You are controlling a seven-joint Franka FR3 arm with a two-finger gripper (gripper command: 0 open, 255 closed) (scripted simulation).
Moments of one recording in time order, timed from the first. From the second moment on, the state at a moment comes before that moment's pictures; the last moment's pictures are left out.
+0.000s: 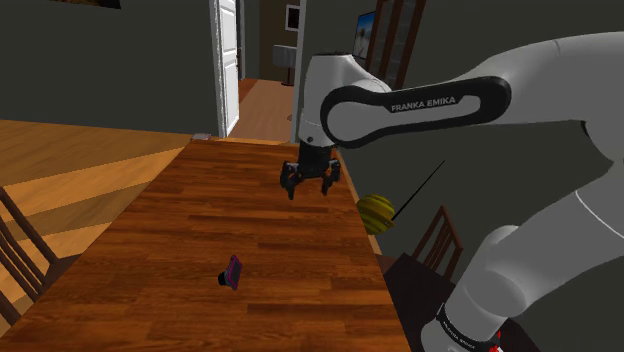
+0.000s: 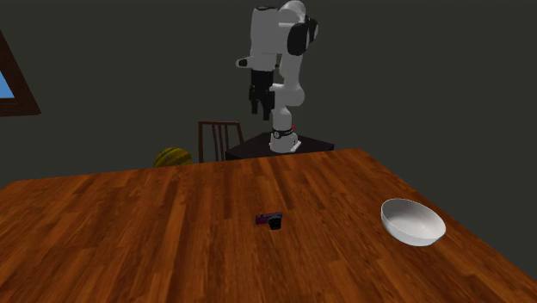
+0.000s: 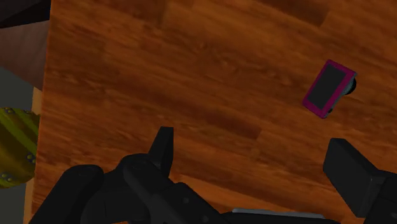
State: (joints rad) arm -0.04 -0.37 0.41 -2.25 0.10 1.96 0.74
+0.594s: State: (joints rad) arm -0.05 0.03 0.57 -2.03 -0.11 1.99 1.12
